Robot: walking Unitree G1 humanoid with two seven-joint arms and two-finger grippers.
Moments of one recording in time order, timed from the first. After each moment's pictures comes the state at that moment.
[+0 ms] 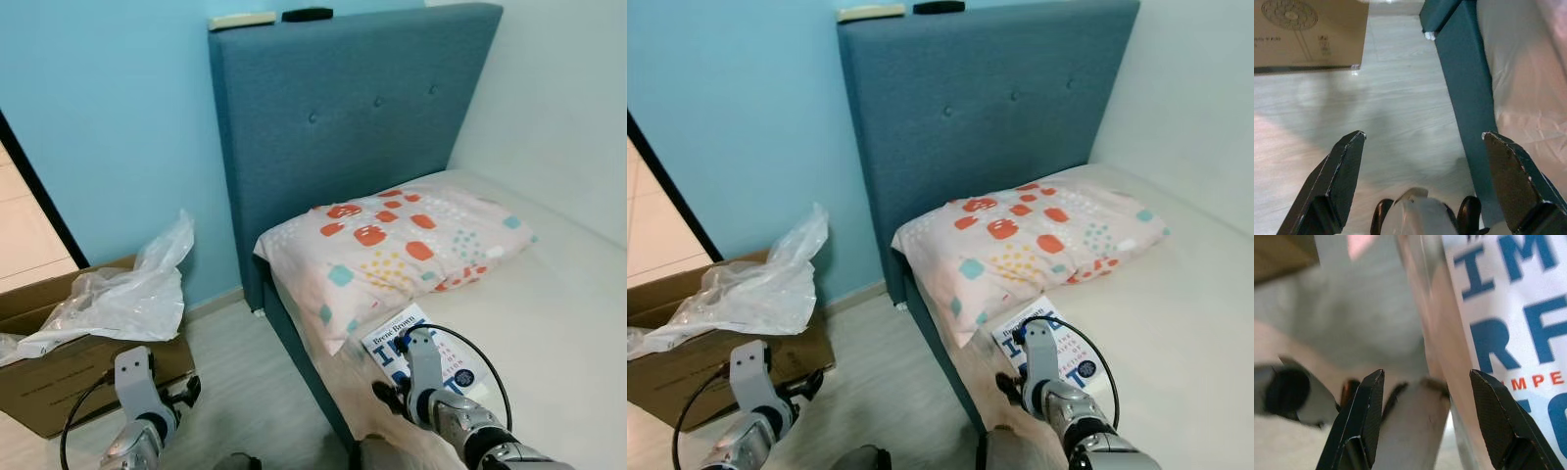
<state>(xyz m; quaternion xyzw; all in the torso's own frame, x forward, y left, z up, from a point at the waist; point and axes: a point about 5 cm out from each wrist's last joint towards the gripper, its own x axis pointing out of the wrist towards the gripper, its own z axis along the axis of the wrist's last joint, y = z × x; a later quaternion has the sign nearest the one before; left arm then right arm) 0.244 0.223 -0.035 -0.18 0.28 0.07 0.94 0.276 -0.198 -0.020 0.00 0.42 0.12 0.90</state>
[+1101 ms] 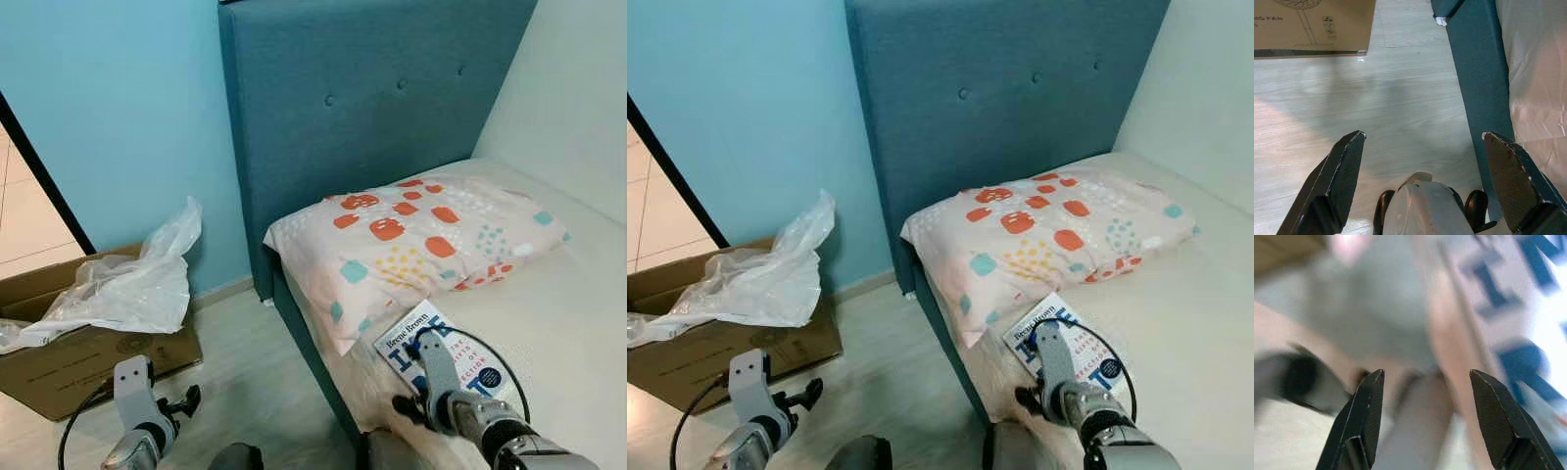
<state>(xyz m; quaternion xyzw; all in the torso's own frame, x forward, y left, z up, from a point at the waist) 0.237 0.224 -0.040 -0.18 0.28 0.06 0.94 0.284 -0.202 -0.009 0.06 0.41 0.15 0.90</state>
